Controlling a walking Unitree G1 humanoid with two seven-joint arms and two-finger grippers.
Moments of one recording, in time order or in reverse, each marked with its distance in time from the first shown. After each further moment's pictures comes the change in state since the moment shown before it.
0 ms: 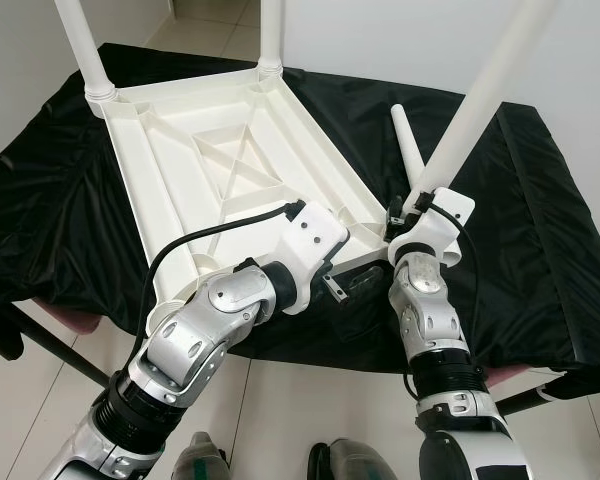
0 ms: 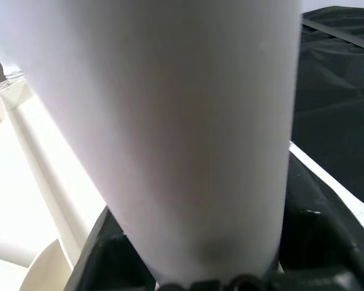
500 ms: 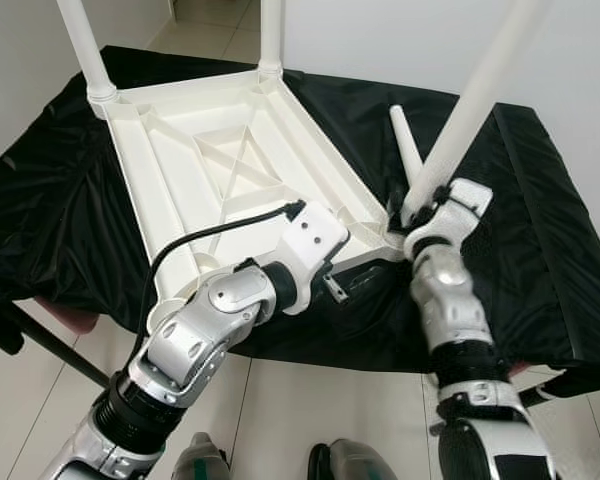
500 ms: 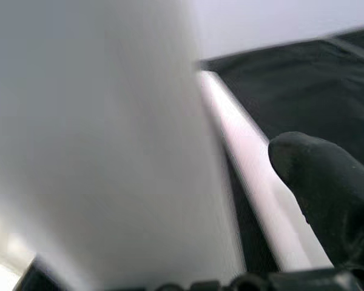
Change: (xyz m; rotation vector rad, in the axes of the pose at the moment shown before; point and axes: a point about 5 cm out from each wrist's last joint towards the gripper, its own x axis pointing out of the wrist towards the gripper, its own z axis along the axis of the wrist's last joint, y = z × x) left arm 0.000 0.000 0.000 -0.002 -0.001 0.000; right arm 0.017 -0.016 0.017 -0.005 -0.054 0.202
